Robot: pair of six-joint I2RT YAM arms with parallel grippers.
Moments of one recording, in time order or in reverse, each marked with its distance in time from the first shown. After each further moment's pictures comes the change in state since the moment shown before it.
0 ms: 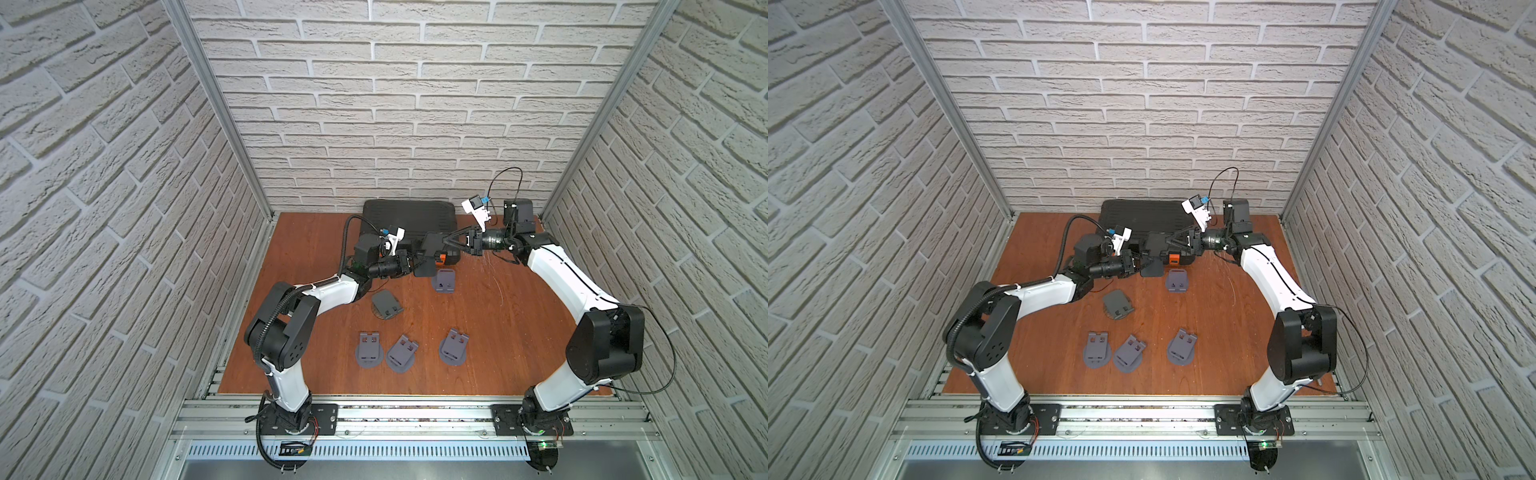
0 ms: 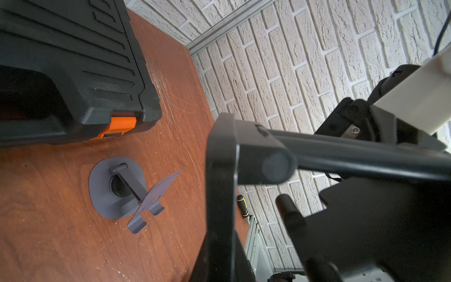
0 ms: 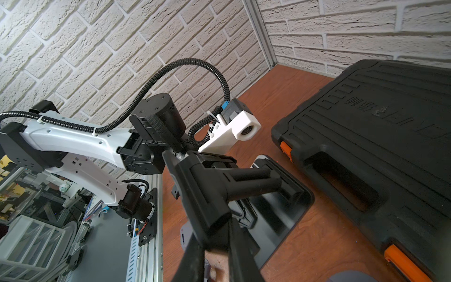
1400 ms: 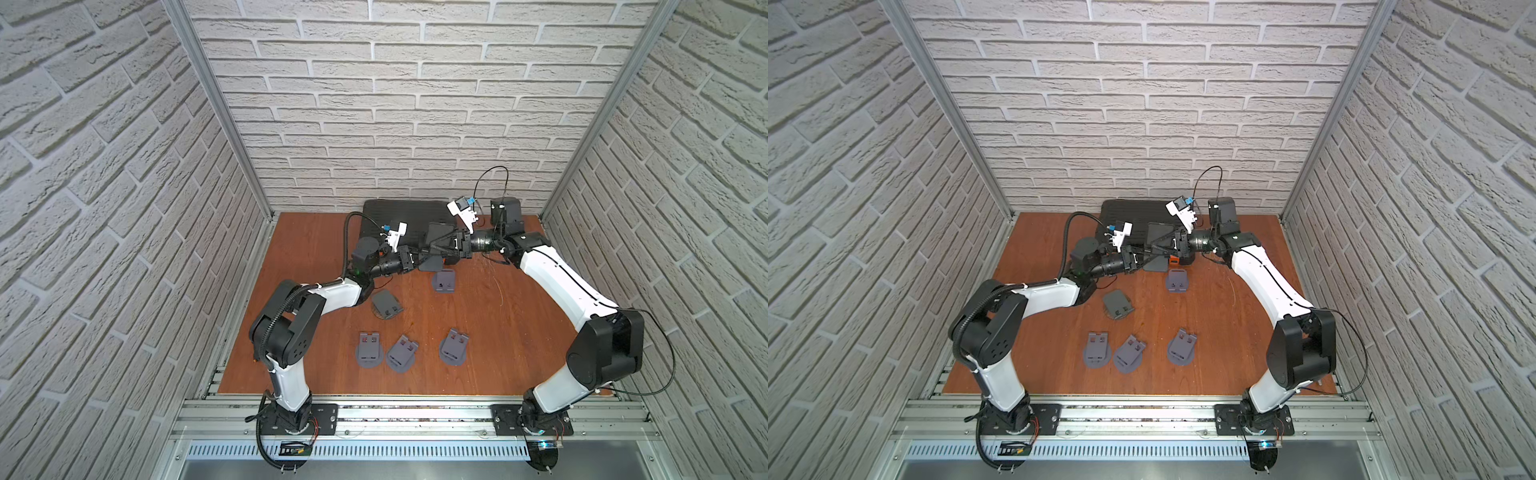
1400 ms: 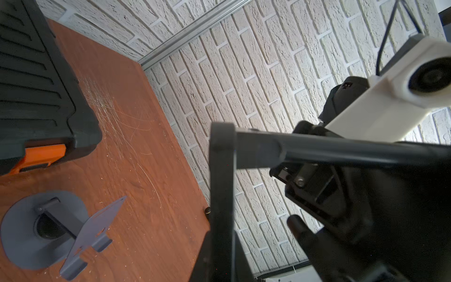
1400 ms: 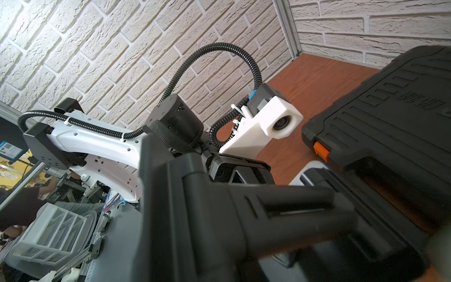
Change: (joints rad) left arm -0.006 0.033 -0.032 0.346 0.046 -0.172; right arm 0.101 -0.024 0.027 -0.022 0.018 0.069
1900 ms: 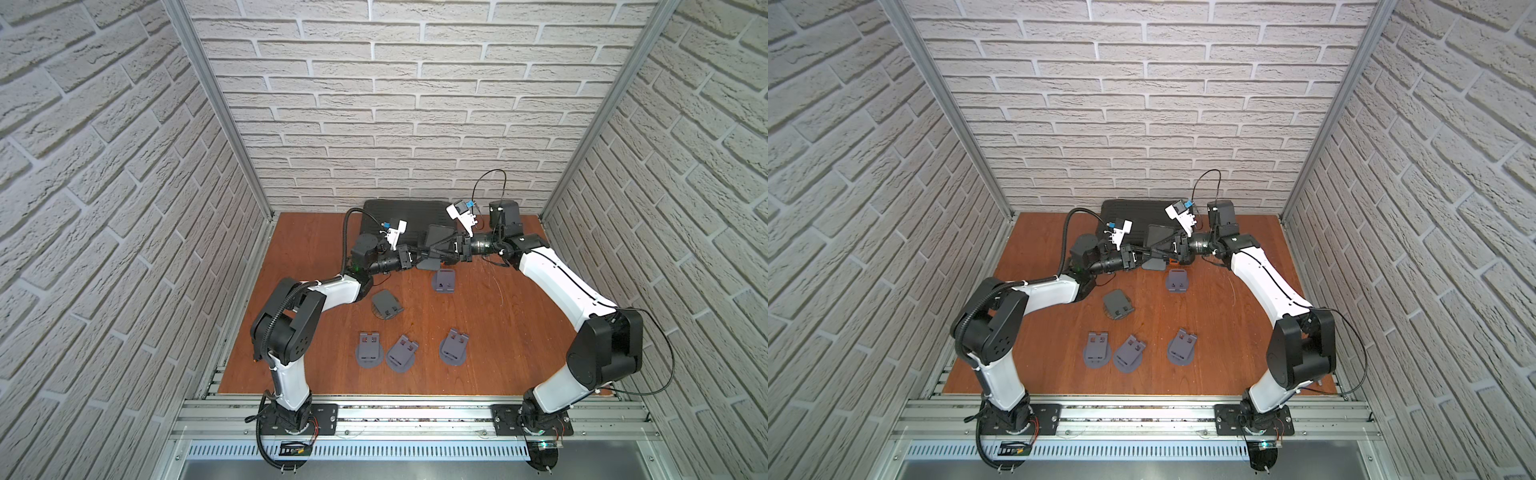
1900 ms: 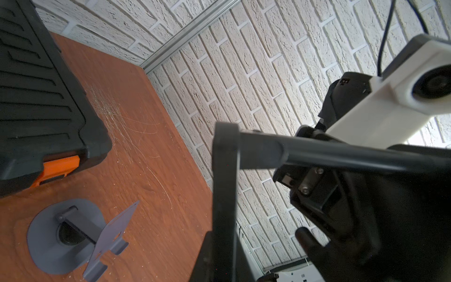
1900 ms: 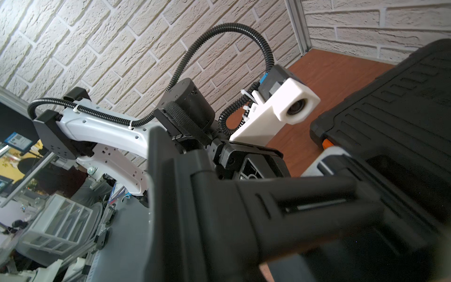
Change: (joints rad) left arm 0.021 0.021 0.037 -0.034 0.029 0.068; right arm 0.002 0.000 -0.029 -0.018 -0.017 -0.028
